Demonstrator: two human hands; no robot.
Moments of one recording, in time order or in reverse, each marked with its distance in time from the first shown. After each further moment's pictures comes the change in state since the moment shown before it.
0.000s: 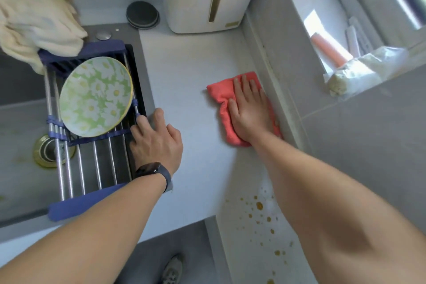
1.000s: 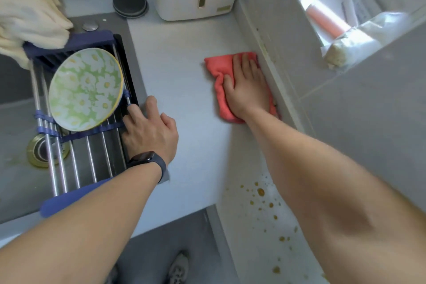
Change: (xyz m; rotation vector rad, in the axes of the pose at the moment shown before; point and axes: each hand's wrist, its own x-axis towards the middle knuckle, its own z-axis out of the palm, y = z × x) left_hand 0.001 -0.003 0.005 0.016 0.002 0.016; right_hand 0.018 -0.004 0.004 0.059 0.077 0.115
